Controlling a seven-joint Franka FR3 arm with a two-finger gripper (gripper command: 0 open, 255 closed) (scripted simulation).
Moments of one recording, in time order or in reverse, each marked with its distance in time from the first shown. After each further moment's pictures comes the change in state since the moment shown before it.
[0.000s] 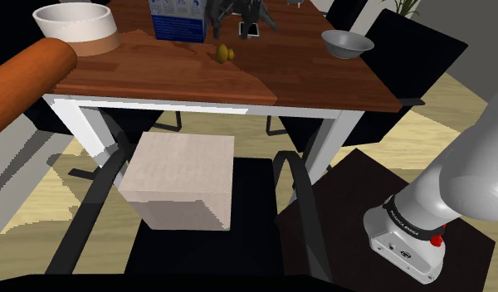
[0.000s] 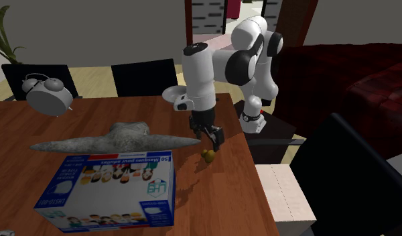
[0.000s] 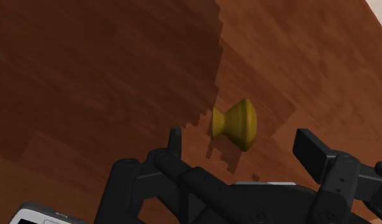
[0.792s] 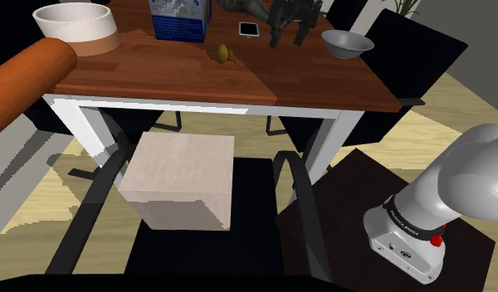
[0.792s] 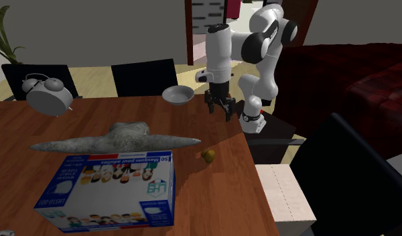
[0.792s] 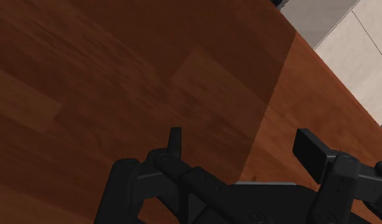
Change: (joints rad) arm -0.038 -0.484 -0.051 -0.511 0.019 0.030 -0.104
